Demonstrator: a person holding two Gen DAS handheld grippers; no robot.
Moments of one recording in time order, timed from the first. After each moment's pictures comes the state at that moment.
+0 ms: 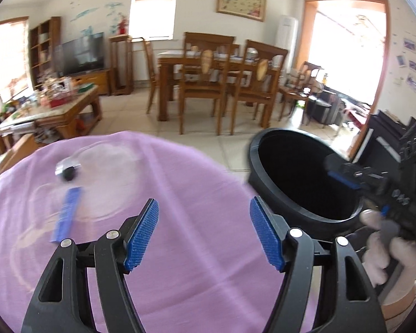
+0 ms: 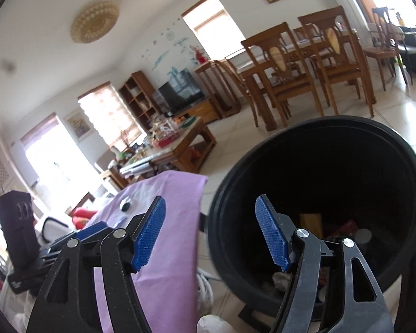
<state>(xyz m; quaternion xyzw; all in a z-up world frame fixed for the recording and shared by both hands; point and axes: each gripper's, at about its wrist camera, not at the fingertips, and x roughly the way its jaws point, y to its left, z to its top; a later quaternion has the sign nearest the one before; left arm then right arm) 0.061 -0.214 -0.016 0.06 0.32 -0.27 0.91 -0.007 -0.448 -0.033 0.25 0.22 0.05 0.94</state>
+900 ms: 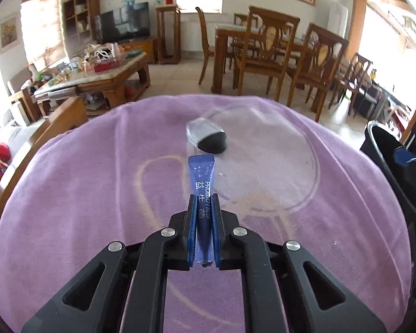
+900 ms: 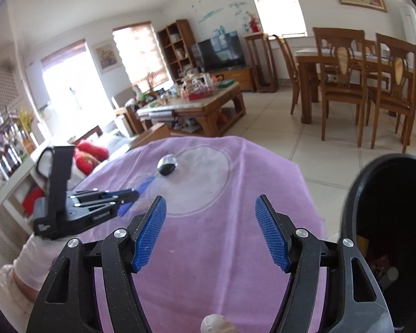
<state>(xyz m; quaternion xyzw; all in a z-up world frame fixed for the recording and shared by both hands) 0.158 -0.075 -0.046 0.05 0.38 -0.17 0.91 0.122 -0.266 -0.015 0.09 0.32 0.13 0.93</state>
